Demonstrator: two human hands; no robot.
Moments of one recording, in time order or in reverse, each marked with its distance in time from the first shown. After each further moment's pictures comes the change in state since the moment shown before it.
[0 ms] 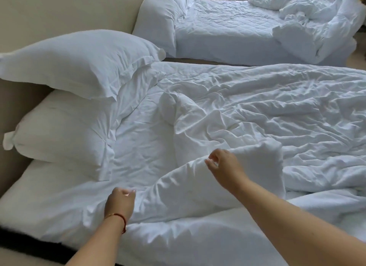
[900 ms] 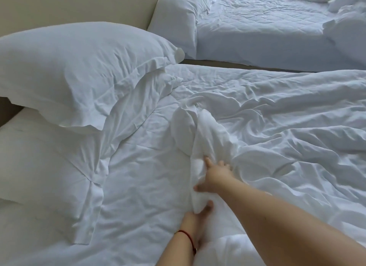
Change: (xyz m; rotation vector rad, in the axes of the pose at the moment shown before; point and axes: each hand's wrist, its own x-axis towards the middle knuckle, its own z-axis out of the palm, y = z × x) left_hand 0.121 0.134 0.184 -0.582 -0.585 -0.259; right_hand 0.262 0.003 0.140 -0.458 -0.523 0.199
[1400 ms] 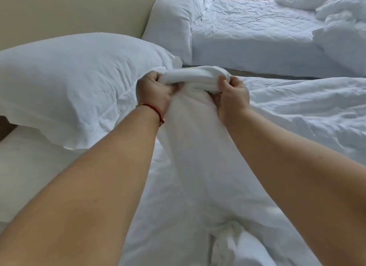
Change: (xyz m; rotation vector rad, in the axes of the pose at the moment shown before) left_hand -0.045 0.317 -0.070 0.198 0.357 1.087; right_hand 0.000 -0.041 -0.201 1.869 0.575 -0.411
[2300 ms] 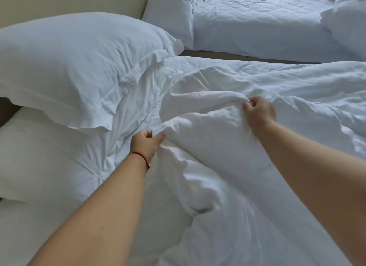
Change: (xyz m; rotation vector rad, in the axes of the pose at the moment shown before) left_hand -0.088 -0.128 -0.033 -0.015 -0.087 -0.526; right_hand -0.012 0.023 -0.103 -1.154 0.096 -0.048
